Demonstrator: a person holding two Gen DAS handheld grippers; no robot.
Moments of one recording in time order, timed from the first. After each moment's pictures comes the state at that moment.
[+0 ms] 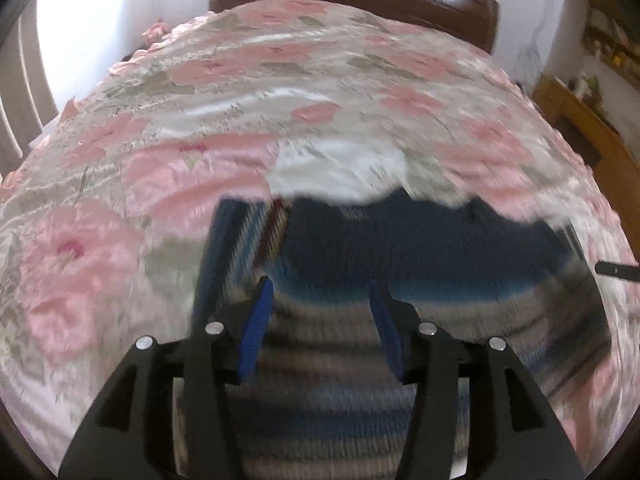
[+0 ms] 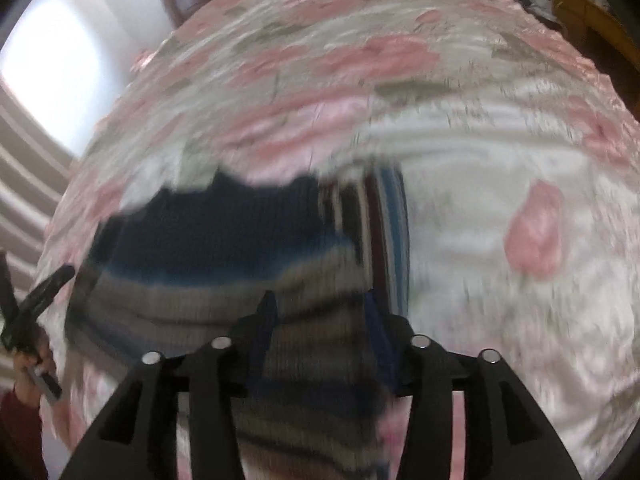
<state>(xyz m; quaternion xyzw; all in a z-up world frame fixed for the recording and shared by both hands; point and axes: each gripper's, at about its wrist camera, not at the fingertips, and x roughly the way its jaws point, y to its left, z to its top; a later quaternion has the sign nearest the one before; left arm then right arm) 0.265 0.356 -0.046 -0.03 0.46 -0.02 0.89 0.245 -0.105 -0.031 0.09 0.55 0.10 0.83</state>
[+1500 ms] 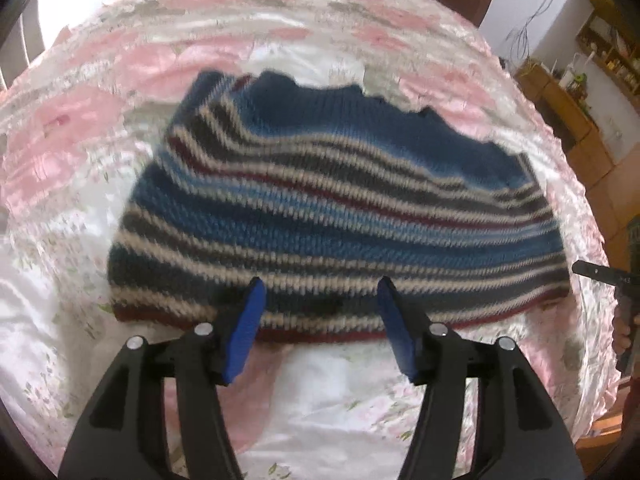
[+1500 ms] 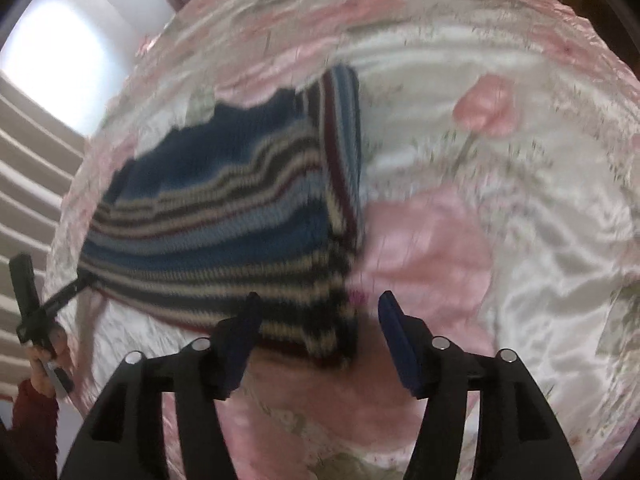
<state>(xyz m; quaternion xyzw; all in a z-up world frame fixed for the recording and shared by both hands) 0.187 0.343 -0.074 -0.10 0.52 -0.06 0.85 0.178 -0.143 -0.045 0.13 0.58 0.11 0.80</state>
